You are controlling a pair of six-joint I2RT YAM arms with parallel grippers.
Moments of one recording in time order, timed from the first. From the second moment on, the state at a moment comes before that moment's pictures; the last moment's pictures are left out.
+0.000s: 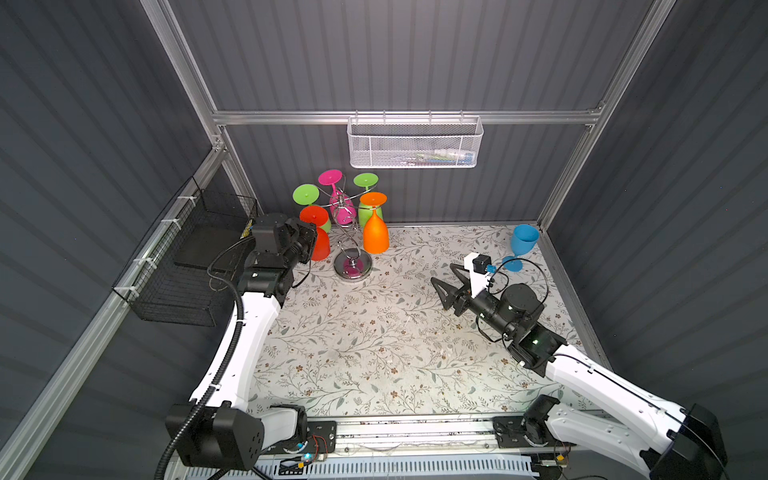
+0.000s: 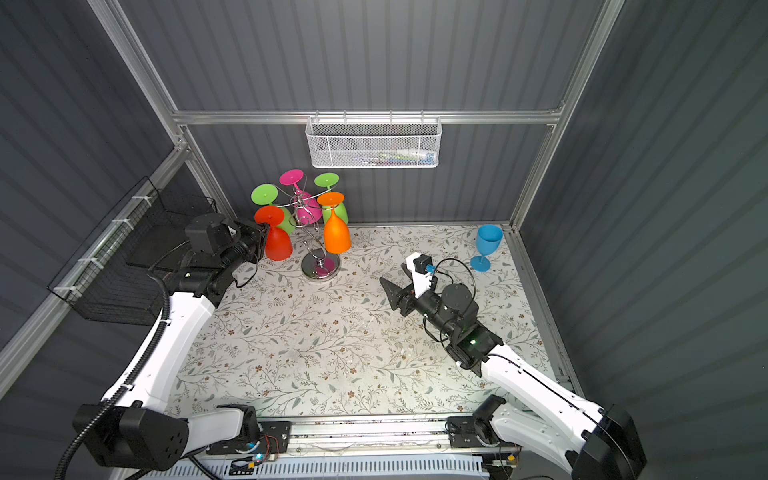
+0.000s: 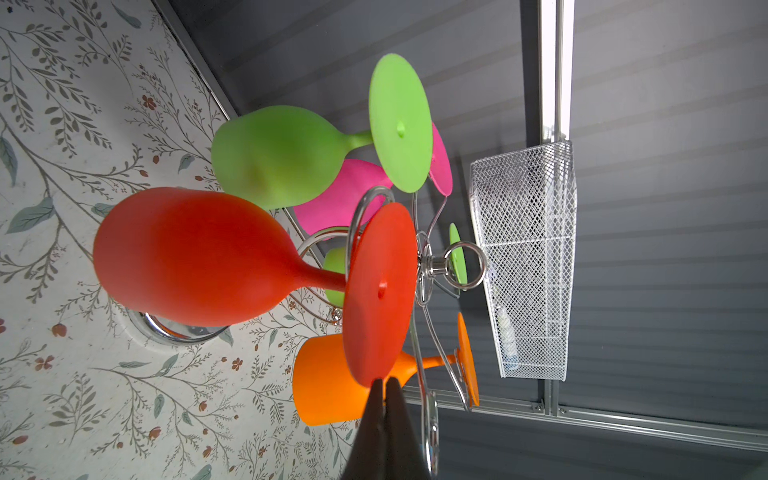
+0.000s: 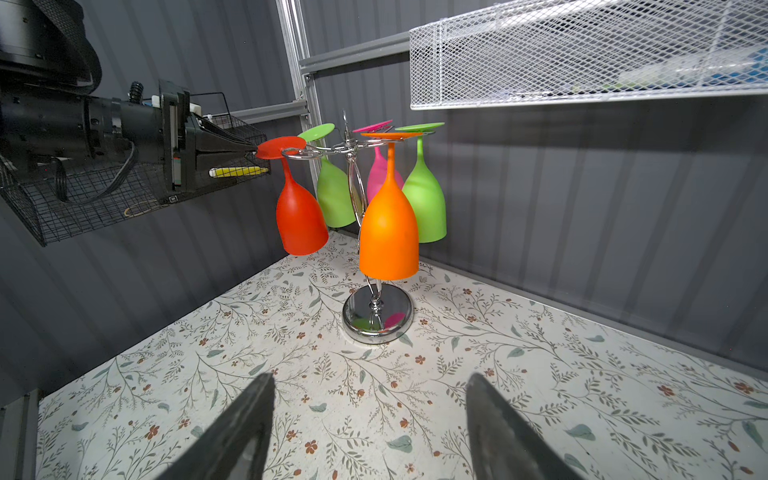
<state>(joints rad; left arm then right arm) -0.12 1.26 1.29 -0.32 0.09 -1.22 0.67 0.97 0.66 0.32 -0.08 0.10</state>
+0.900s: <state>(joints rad) -0.10 1.31 1.34 -0.34 0.08 -1.19 0.67 1.01 0.66 0.32 -0.08 0.10</state>
